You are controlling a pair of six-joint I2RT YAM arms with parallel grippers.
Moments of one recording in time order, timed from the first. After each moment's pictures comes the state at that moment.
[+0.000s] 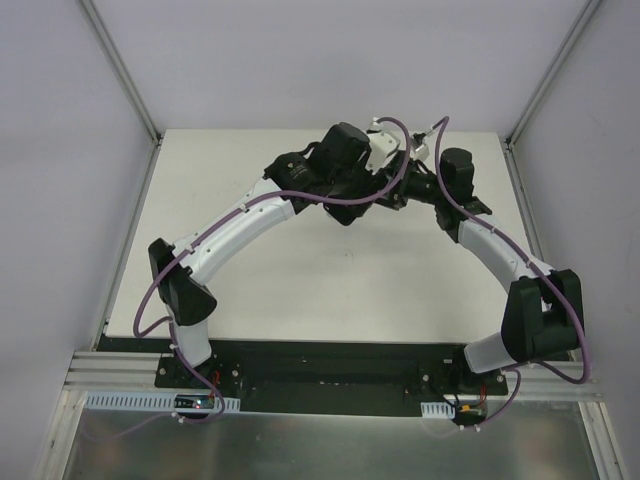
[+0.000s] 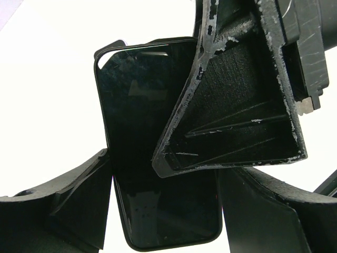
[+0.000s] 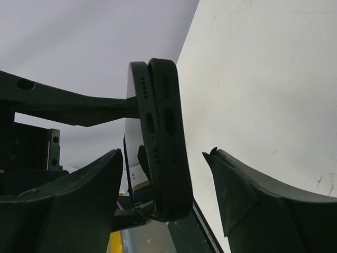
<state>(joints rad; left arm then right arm) -0.88 1.82 2.00 -0.83 -0.13 0.07 0.27 1.47 1.04 0.19 -0.88 0.91</state>
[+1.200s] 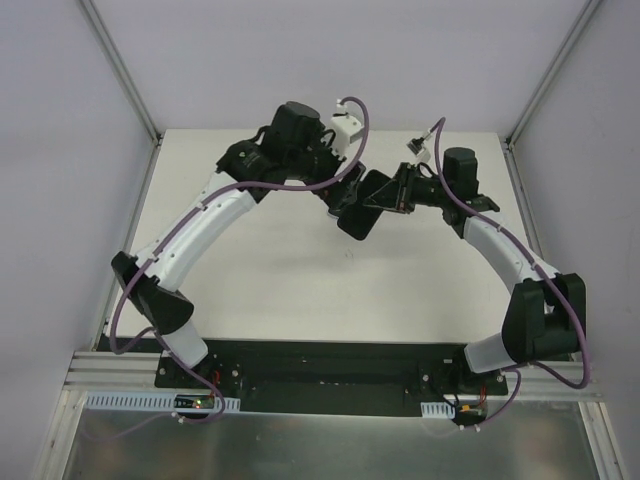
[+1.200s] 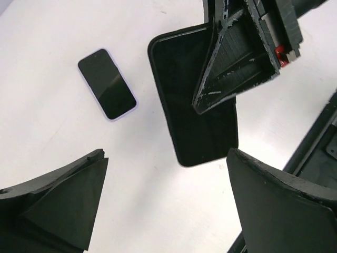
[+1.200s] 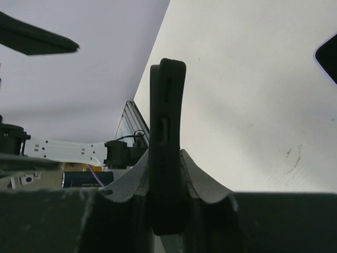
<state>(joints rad) -0.74 1.71 1.93 -0.82 0.15 0.11 0.23 1.46 1.07 -0.04 -0.94 0.69</state>
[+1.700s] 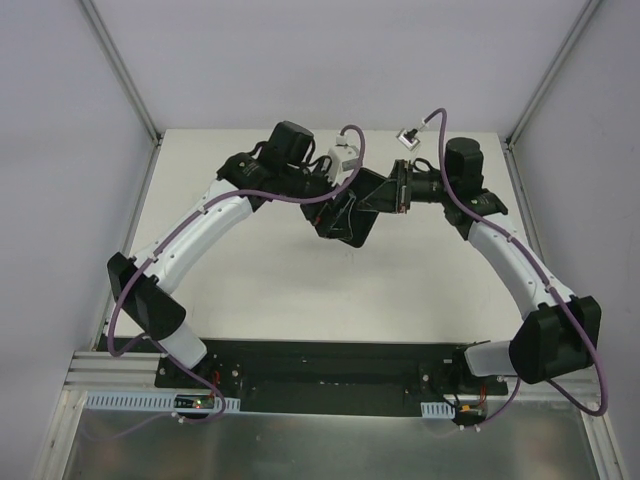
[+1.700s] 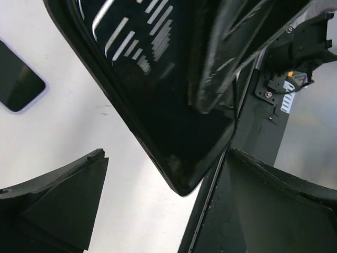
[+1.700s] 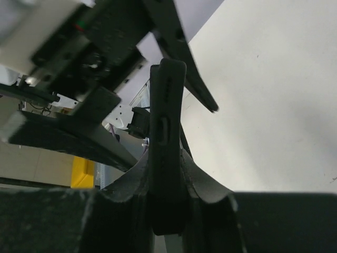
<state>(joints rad) -0.67 1.61 1.74 -0.85 0.56 0.13 0.30 1.37 1.17 -0.12 -1.11 0.56</state>
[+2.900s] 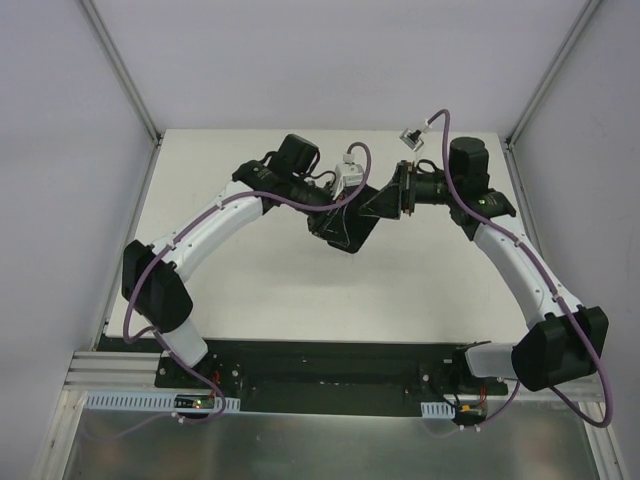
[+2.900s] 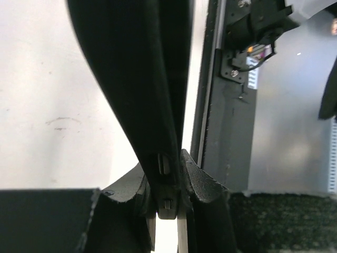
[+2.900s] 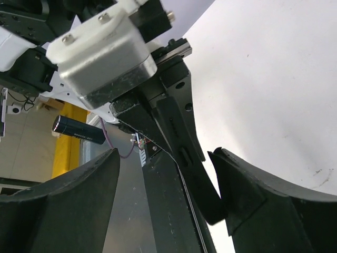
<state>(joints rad) -0.64 1.68 1.60 -0.76 0.87 0.18 0.30 1.32 1.20 -0.24 -1.10 0.44</state>
